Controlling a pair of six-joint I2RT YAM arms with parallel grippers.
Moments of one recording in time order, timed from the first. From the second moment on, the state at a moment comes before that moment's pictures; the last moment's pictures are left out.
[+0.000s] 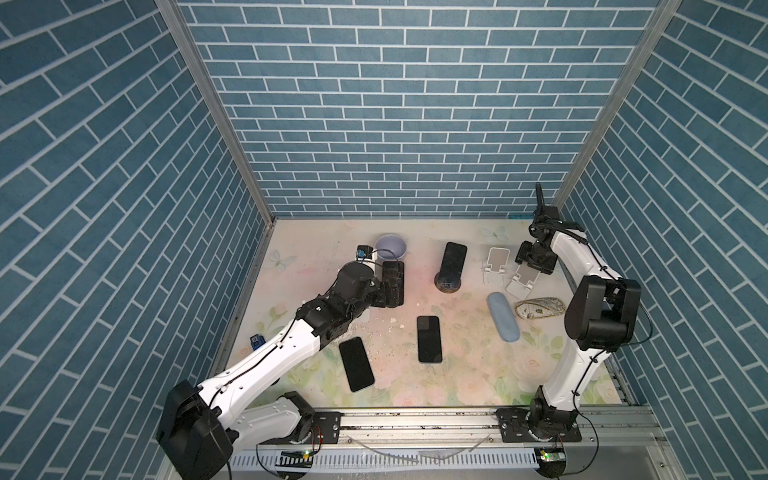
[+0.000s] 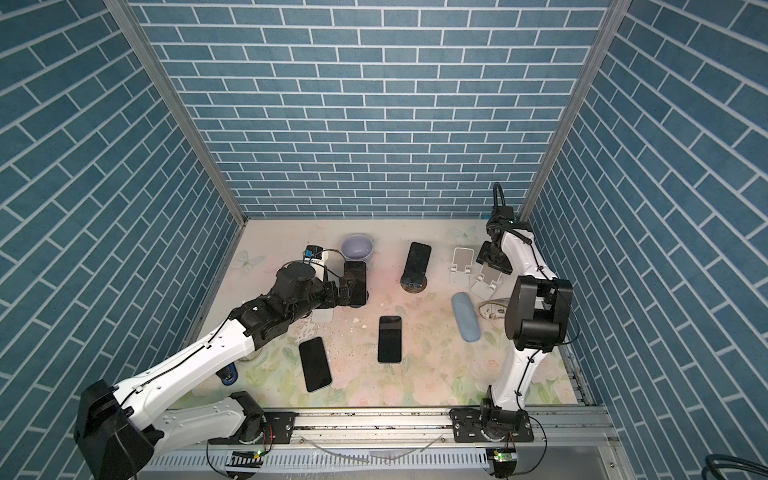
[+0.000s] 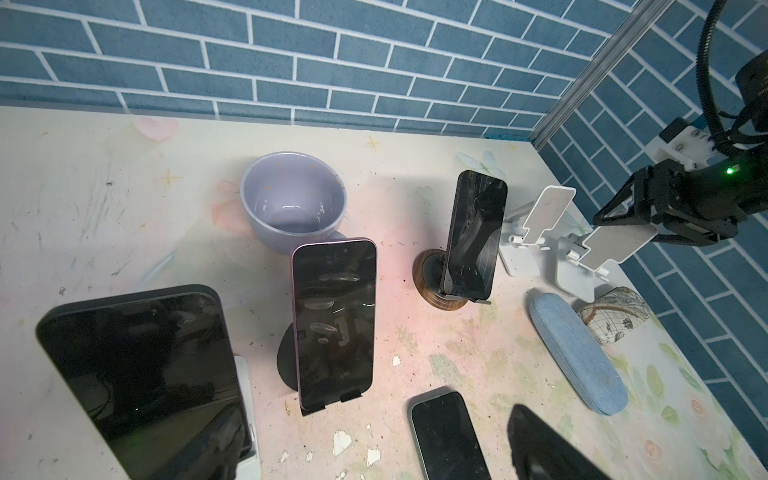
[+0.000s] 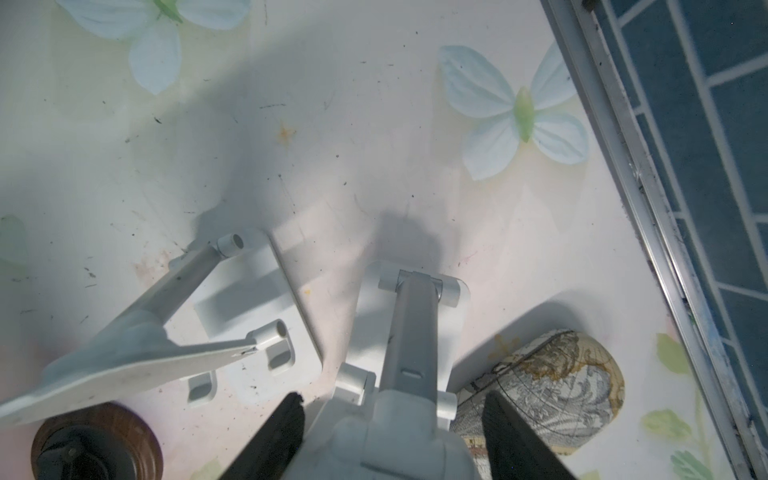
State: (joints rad) left arm -0.69 1.14 0.89 -0.28 -0.14 -0.45; right arm -0.03 1.93 1.66 -0.98 0.13 0.36
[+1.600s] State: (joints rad) left arm -0.71 1.15 0.90 -0.28 -0.17 -0.45; right arm -0.03 2.04 1.85 -1.12 0.13 0.35
